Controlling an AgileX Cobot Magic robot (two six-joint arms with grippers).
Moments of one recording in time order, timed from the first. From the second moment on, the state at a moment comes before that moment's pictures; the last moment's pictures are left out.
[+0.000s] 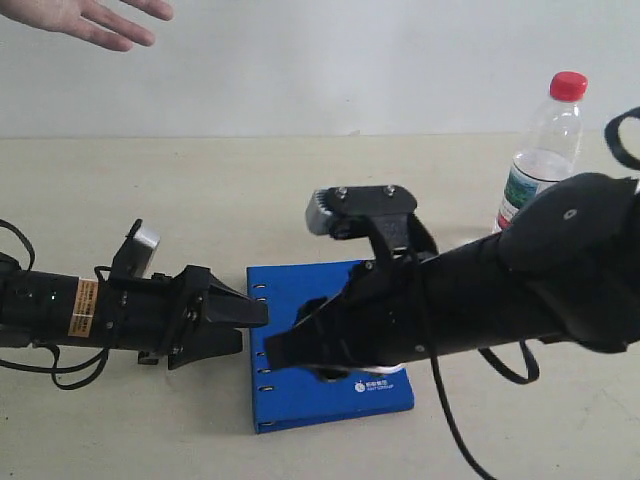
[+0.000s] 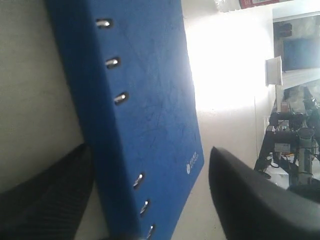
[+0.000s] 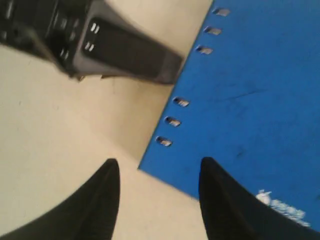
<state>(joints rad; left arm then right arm) -0.30 2.08 -0.71 1.33 -1.01 -1.63 0.62 1.54 -0.73 1.22 0.23 -0.85</state>
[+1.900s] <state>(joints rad) -0.30 2.07 -0.71 1.34 -1.02 -1.06 0.21 1.91 -0.95 1.08 0.52 -0.83</state>
